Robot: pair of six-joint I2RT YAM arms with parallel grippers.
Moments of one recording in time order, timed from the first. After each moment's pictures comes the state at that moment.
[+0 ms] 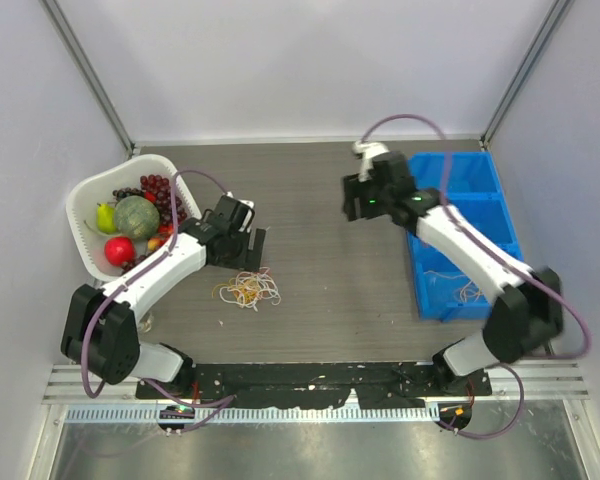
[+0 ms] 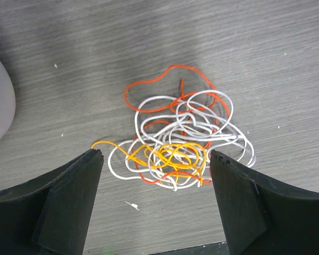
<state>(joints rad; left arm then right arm) -0.48 1.40 1.02 -0.70 -0.10 -0.27 0.41 1.36 1.23 -0.52 0.10 0.18</state>
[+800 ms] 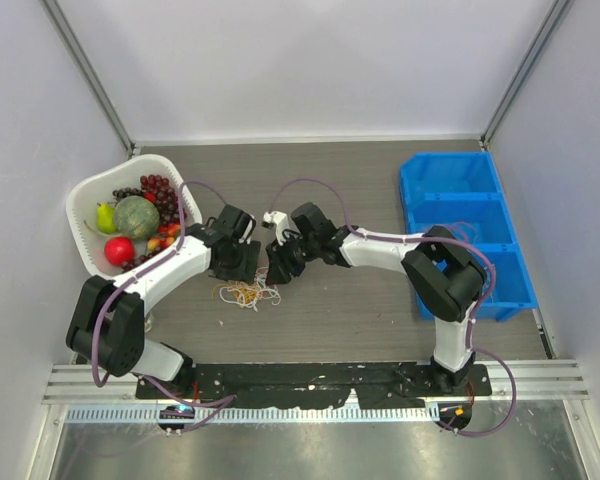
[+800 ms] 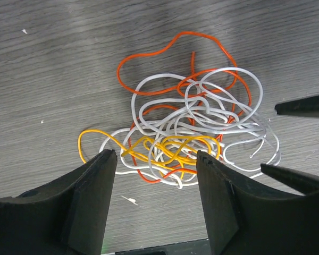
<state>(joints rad) -0.48 1.44 0.93 -0.70 -0.07 -0.29 0.79 1.91 1.19 -0.01 -0.59 0.13</state>
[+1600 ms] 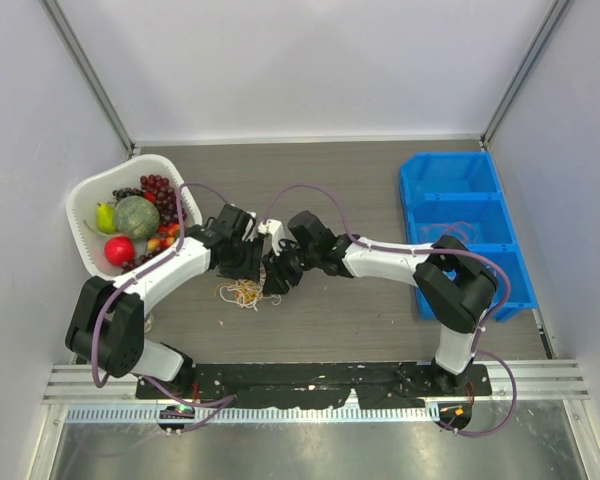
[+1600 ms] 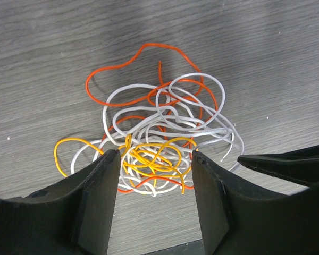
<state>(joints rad) -0.48 1.44 0.92 -0.63 0.03 -0.33 0.88 1.81 1.12 -0.01 -0.56 0.09</state>
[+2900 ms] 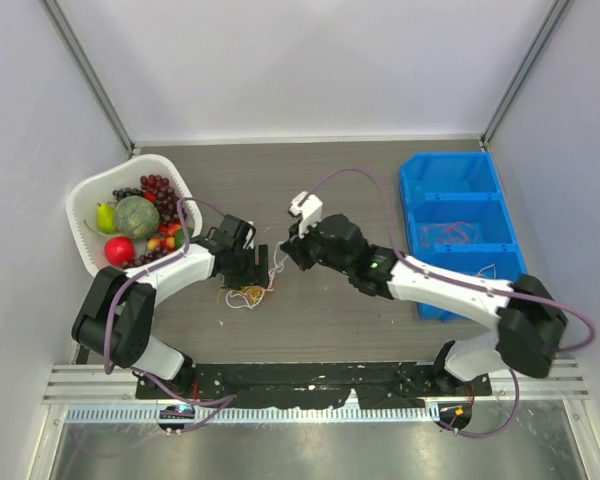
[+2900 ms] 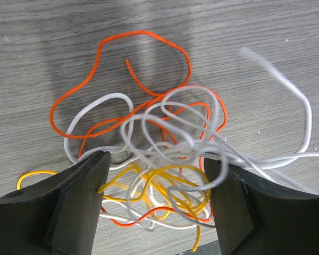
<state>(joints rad) -0.47 1.50 0.80 -0.45 0.13 -0.48 0.94 1.47 0.97 0.12 -0.01 0.15</state>
